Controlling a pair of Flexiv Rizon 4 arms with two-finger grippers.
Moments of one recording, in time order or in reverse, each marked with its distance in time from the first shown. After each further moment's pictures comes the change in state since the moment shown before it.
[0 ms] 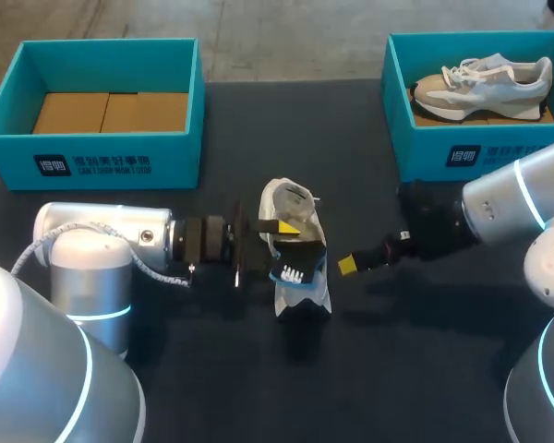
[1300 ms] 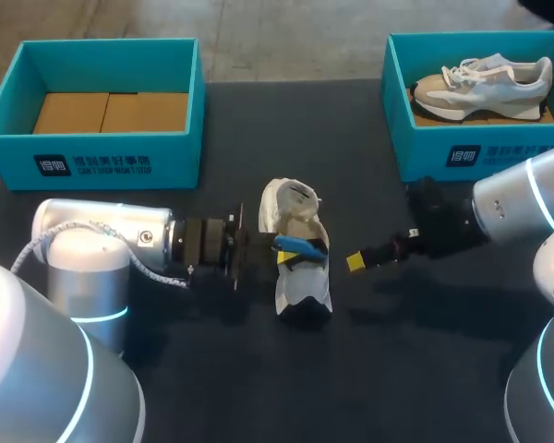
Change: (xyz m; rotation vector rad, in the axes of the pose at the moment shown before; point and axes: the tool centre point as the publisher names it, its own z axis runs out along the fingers) left arm 0.006 -0.006 0.000 0.004 0.027 0.040; right arm -0.005 0.002 -0.013 -0.023 -0.029 -0.002
